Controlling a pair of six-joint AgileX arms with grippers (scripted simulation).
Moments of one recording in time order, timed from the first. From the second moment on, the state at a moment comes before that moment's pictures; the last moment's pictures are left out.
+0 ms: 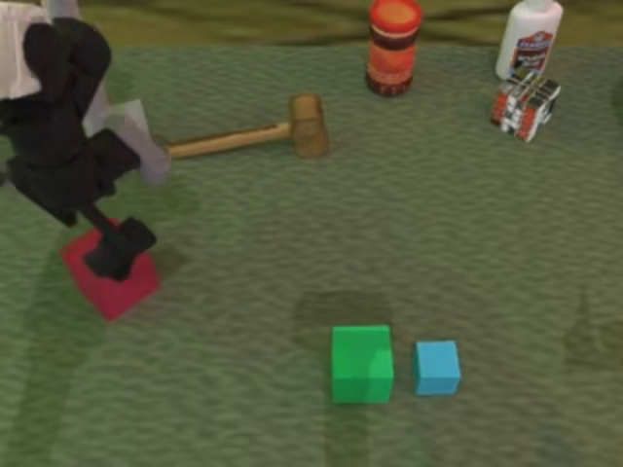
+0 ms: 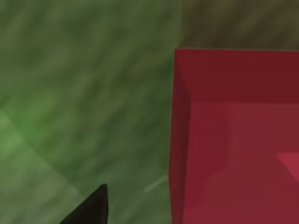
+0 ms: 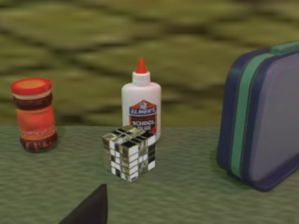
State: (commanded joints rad) left arm -0.17 2.02 1.43 -0.97 0.00 0.67; right arm 0.01 0.00 0.00 0.00 0.00 0.00
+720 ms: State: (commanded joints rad) left arm -0.17 2.11 1.31 -0.77 0.00 0.67; right arm 0.01 0.00 0.00 0.00 0.00 0.00
